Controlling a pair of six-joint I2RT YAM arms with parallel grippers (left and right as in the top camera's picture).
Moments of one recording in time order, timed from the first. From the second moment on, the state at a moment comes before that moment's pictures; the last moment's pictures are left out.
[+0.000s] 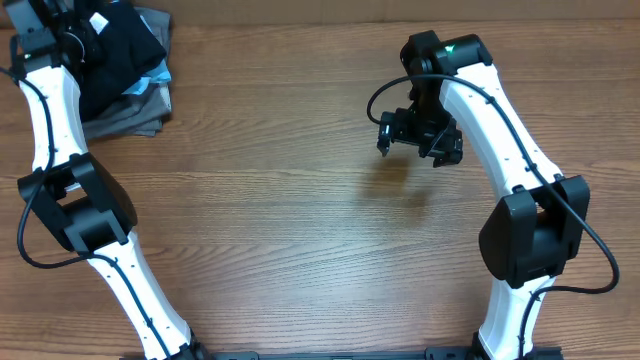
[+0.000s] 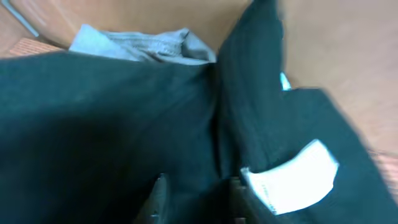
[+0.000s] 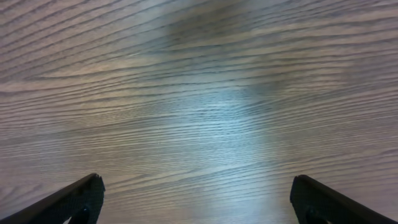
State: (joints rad) left arm 0.39 2.46 2.33 -0.53 0.13 -0.04; right arm 0.29 2.08 1.94 -1.52 -0.11 0.47
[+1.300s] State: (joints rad) left arm 0.39 1.42 2.36 -1.67 0.49 -0.05; right arm 0.60 1.04 1.72 -1.58 0.03 0.61
